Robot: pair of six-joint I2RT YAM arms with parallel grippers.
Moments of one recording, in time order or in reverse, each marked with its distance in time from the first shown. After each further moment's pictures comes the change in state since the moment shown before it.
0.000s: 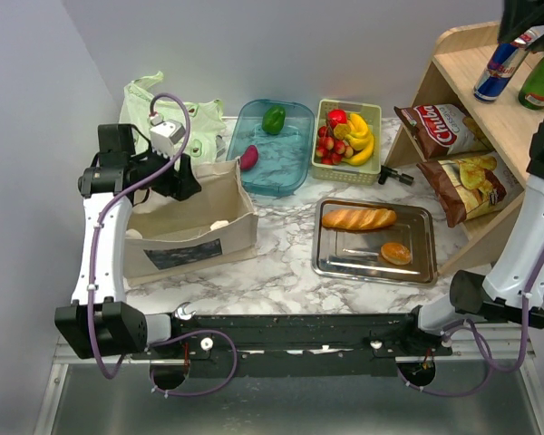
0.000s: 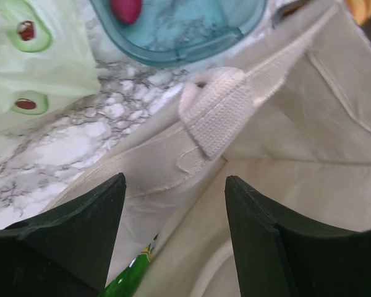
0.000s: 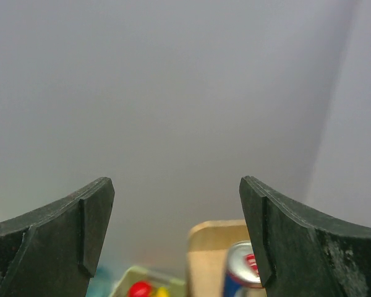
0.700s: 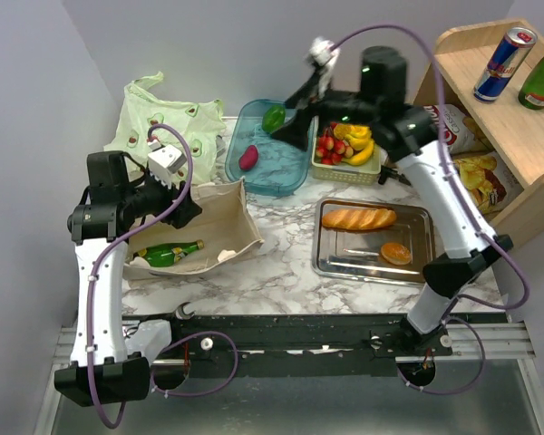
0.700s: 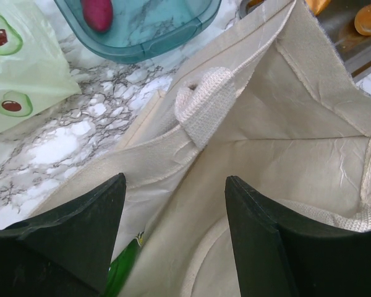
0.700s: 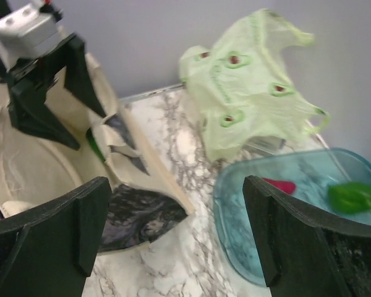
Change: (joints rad) left arm 0.002 -0.270 -0.136 -0.104 0.098 0.129; right arm 0.747 0.182 -0.234 -0.296 -0.432 -0.172
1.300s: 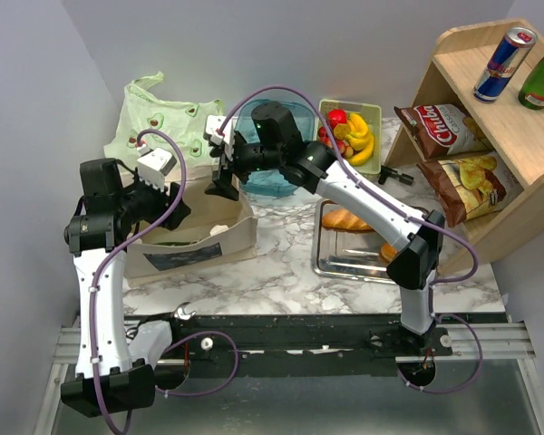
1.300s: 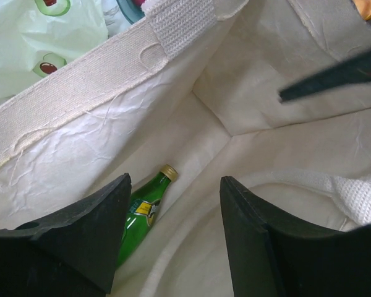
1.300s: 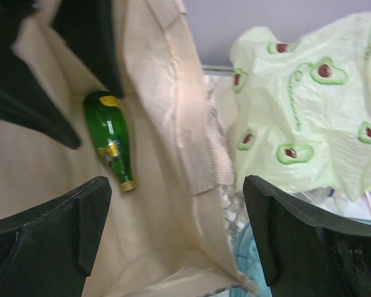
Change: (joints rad) left arm 0.053 -0.067 -0.044 0.026 -0.117 -0.064; right arm 0.404 0.245 -0.093 0.169 0.142 -0.308
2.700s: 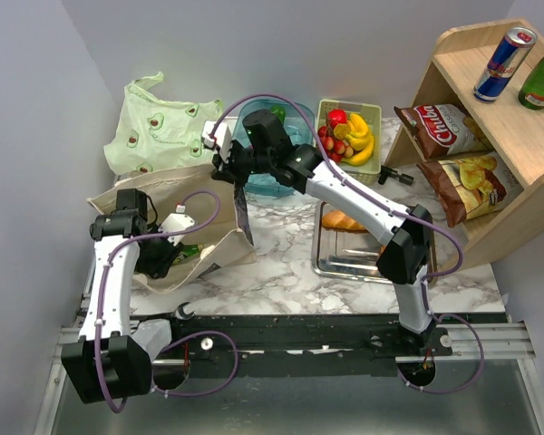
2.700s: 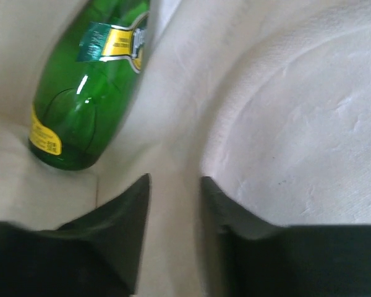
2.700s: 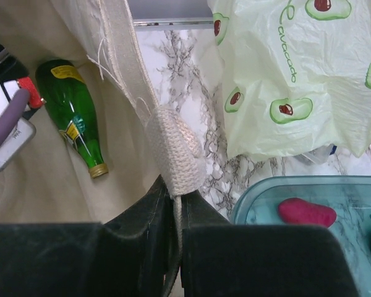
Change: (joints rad) left arm -0.011 0.051 -0.281 -0.320 -0.407 0.512; right arm -0.008 0.089 -0.009 0.006 0.153 0.009
